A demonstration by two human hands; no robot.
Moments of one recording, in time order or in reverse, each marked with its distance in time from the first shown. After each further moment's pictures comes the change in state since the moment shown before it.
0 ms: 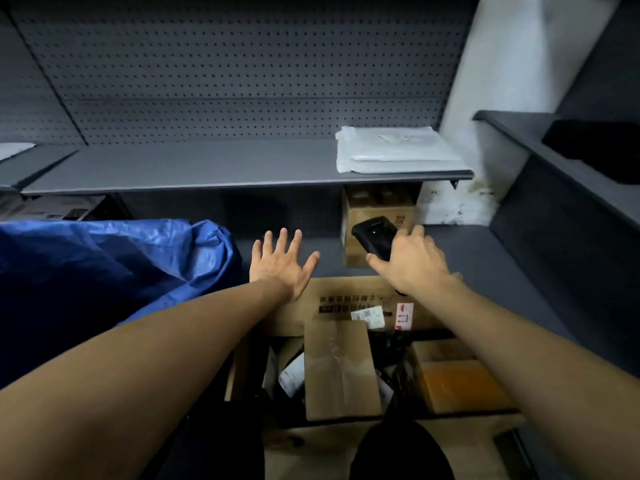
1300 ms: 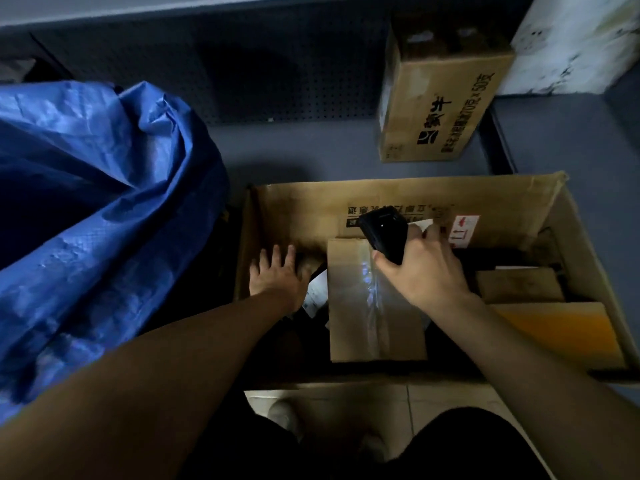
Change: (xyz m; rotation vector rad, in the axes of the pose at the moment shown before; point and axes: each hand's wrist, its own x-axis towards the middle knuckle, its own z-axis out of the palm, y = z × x) left_hand 0.021 -0.060 0.260 0.060 -0.472 -0.218; right_hand 0.023 -0.009 0.232 0.123 -0.280 0.011
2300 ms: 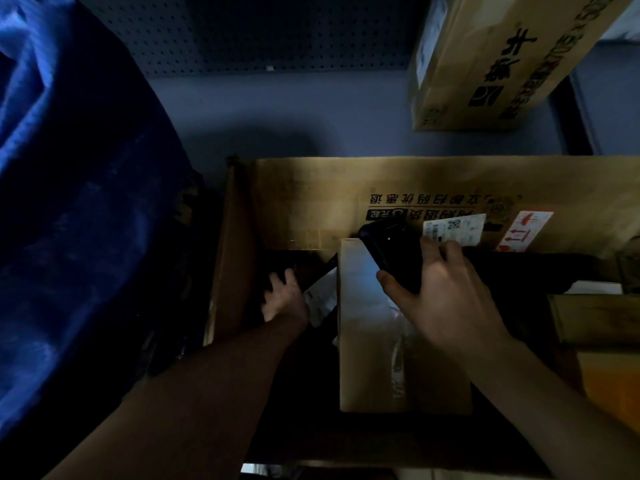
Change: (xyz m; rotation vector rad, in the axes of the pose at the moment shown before) left_hand 0.098 0.008 0.123 -0.225 -0.138 -0.219; right_hand 0.051 0.004 0.082 0.058 -0.108 -0.071
